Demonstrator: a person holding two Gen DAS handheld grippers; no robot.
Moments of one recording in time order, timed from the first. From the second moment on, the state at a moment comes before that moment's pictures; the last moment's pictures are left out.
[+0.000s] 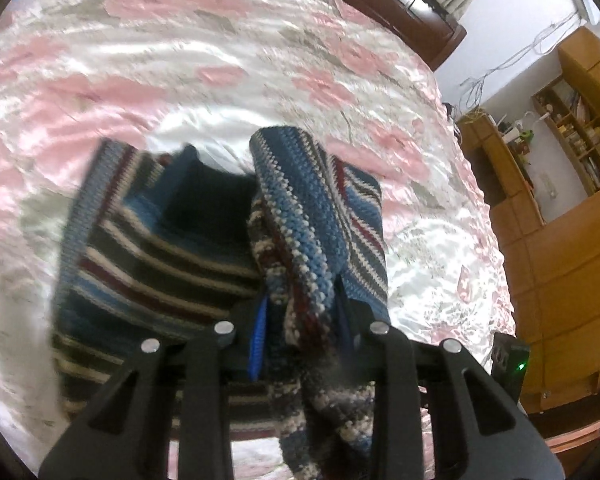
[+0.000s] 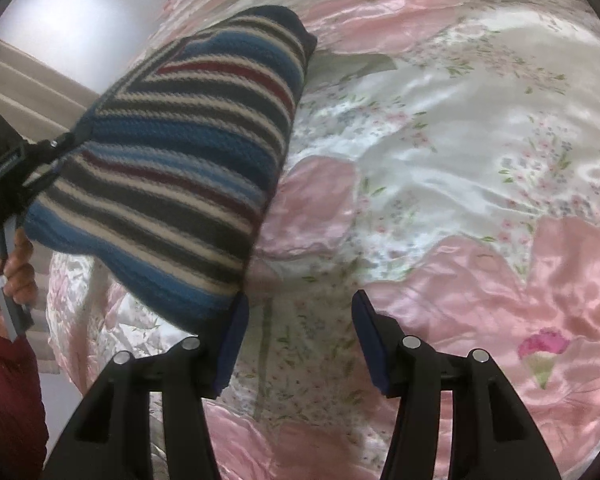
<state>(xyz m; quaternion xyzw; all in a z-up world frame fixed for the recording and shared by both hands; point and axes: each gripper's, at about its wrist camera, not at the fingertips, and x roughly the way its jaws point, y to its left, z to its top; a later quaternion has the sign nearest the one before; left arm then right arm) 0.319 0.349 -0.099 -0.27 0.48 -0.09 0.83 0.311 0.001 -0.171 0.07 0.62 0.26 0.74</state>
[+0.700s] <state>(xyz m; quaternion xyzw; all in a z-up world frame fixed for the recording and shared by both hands) 0.294 0.475 -0.170 -0.30 0.50 -0.01 0.81 0.299 0.049 -0.183 0.03 0.63 0.29 0.72</state>
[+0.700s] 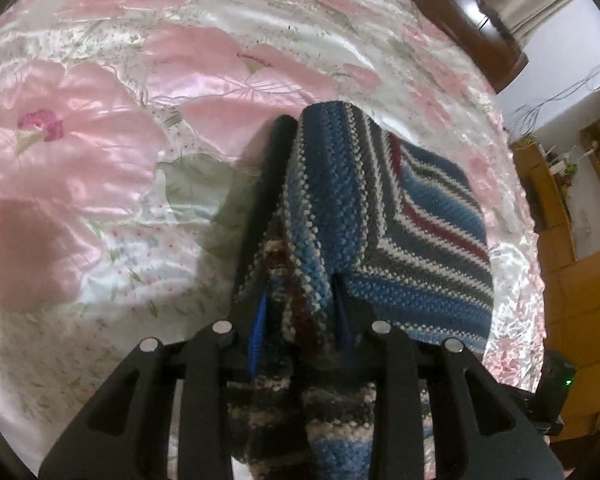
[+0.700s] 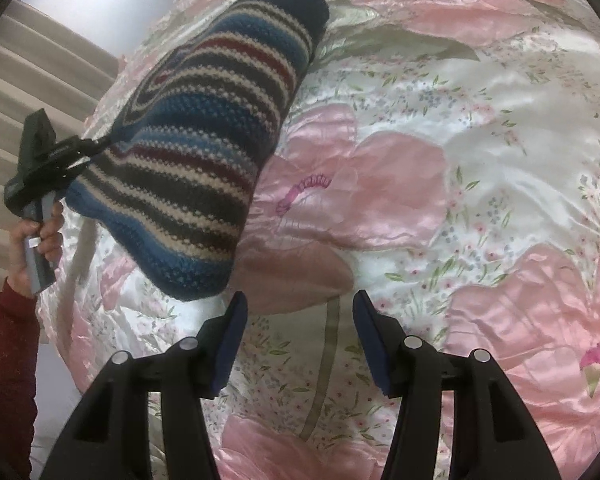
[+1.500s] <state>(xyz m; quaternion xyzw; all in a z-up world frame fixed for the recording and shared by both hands) 0.222 0.453 -0.147 -0.25 0.53 -0.01 0.81 0.281 0.097 -0.153 0.02 0.63 0.29 0.72</state>
